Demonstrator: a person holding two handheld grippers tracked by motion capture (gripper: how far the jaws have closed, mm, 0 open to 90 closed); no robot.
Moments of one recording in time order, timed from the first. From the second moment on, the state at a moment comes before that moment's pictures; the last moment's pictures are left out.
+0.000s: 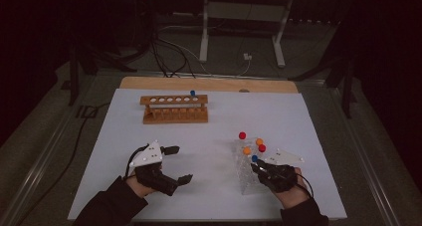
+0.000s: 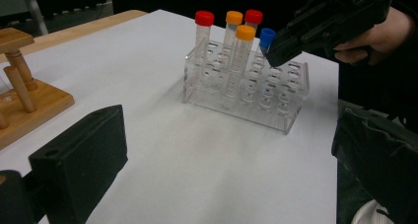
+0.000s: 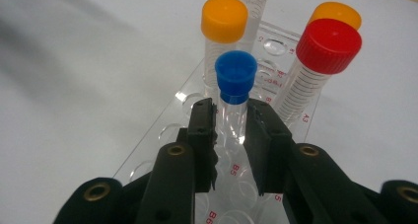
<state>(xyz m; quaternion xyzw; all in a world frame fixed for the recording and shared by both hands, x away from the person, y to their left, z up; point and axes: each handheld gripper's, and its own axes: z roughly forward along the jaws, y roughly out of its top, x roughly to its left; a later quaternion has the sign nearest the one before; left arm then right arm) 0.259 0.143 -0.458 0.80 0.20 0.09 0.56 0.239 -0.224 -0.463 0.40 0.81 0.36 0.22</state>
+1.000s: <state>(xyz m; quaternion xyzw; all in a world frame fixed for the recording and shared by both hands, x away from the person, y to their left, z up) 0.262 0.146 -0.459 0.80 0.21 0.09 0.56 0.242 -0.220 -0.458 0.39 0.81 0.36 0.24</state>
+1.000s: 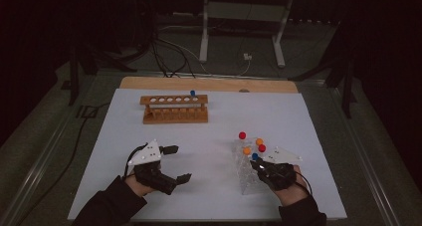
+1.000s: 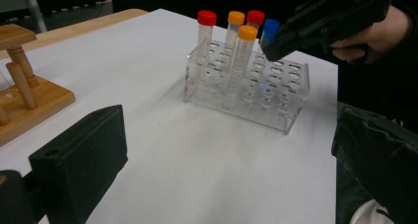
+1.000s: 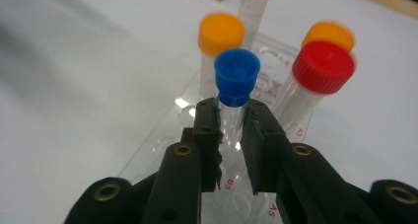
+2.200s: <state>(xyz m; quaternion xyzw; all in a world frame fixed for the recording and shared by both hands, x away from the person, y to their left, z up) 0.255 0.129 -0.440 0.80 0.17 0.06 0.58 0.212 -0.173 -0.420 0.30 0.82 0.44 0.21</state>
